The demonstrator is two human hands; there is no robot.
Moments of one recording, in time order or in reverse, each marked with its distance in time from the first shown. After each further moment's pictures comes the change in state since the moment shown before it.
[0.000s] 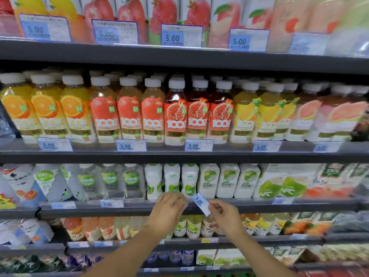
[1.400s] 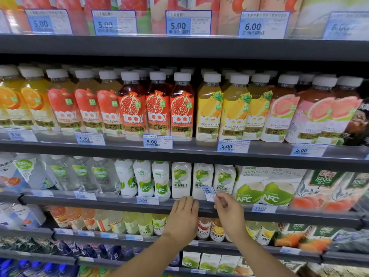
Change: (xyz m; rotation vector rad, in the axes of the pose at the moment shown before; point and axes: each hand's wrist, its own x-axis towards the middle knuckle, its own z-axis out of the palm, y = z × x) left_hand 0.063 0.149 0.071 0.260 -0.301 -0.173; right_hand 0.046 0.081 -0.087 0.075 0.166 -0.260
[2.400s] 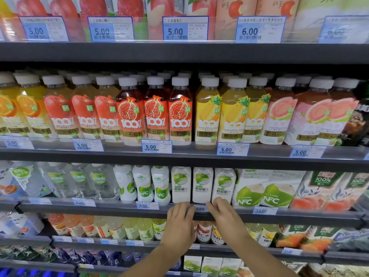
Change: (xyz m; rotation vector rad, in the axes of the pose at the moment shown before) left_hand -0.015 -0.008 0.009 -0.264 0.055 -0.092; right_hand -0.007 0.000 -0.008 -0.738 -0.325 -0.399
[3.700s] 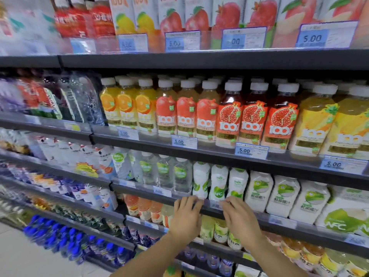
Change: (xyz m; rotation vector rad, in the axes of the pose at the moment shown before) left_hand -0.074 -0.166 -0.089 0.172 0.033 -0.159; right_hand 0.082 -0.161 0.048 0.087 0.227 -0.230
